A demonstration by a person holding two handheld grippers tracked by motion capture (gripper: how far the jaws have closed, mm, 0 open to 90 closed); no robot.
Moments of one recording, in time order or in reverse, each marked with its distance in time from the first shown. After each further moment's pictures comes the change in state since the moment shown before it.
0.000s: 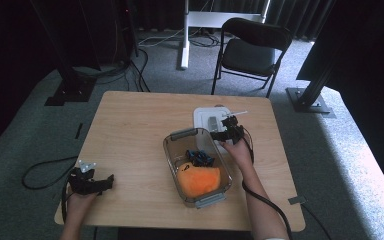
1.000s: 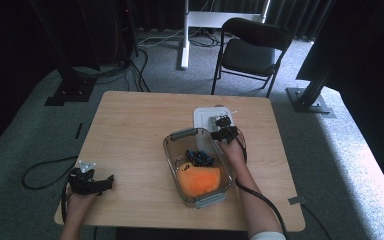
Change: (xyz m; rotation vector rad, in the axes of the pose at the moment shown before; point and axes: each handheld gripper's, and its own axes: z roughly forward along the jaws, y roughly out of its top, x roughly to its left) left arm 0.000 -0.001 -0.001 0.001 0.000 0.000; right arm 0.005 0.003 0.035 0.074 -0.109 -0.003
